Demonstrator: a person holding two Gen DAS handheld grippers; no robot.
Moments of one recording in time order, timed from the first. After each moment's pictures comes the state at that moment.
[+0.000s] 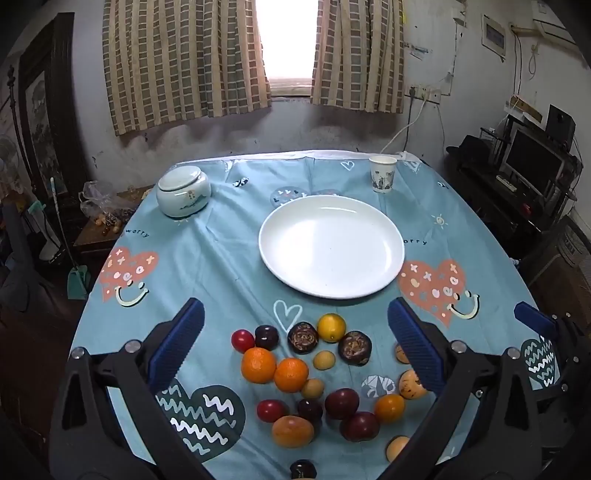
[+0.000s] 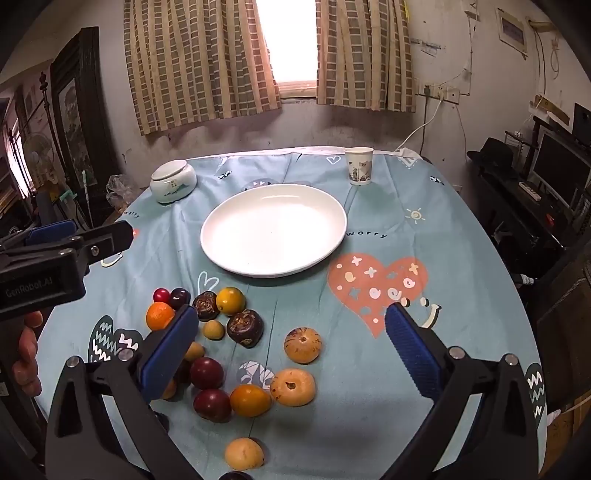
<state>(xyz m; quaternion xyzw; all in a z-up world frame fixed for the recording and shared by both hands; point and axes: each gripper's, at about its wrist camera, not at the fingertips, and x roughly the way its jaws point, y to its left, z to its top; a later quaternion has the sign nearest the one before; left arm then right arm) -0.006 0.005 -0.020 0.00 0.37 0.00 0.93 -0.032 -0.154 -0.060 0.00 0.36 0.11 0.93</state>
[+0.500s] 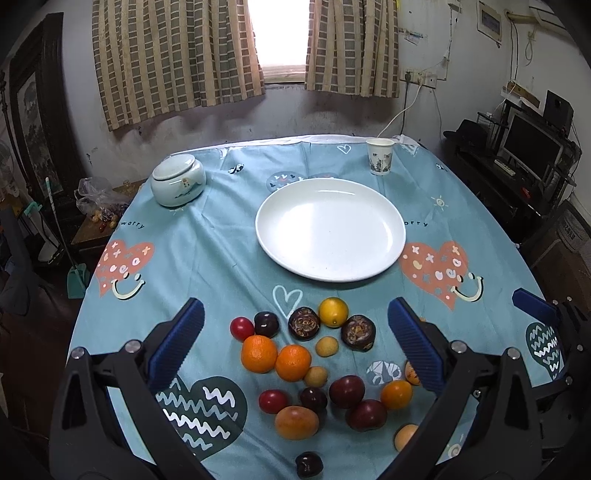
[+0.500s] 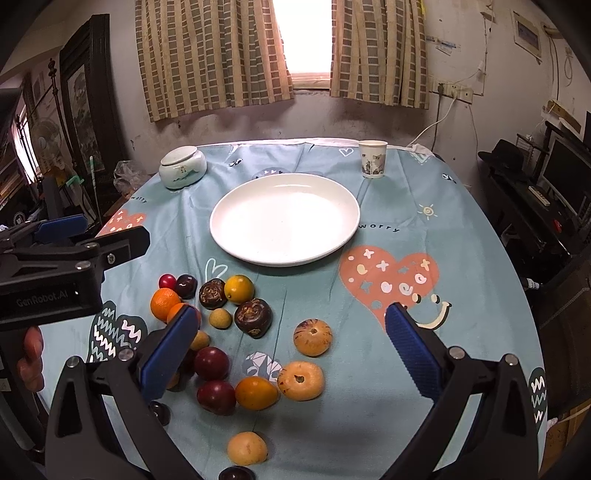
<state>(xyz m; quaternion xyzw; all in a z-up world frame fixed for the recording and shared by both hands) -0.006 0.004 -0.034 0.02 0.39 0.00 0.92 -0.030 -0.144 -0.068 -0.02 0.37 0.12 0.92</state>
